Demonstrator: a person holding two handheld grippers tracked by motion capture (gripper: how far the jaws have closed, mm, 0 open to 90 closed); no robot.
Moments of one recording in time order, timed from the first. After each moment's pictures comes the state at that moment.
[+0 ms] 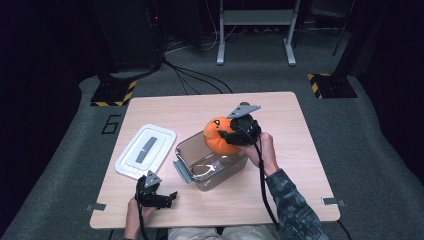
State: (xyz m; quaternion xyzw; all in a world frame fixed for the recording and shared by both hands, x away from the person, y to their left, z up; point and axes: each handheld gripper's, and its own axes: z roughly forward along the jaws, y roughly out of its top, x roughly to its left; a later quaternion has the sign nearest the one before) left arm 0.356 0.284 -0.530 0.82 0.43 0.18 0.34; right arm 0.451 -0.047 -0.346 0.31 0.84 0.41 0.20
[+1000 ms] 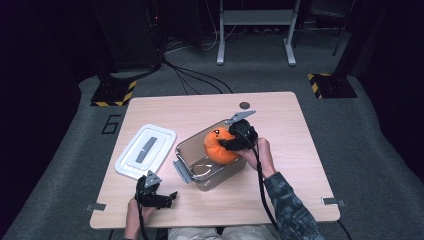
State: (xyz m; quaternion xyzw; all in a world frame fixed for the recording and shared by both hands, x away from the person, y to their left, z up) left arm 0.356 0.284 -0.531 0.82 0.43 0.18 0.34; right arm 0.467 -0.044 -0.384 0.33 0.85 0.38 0.14
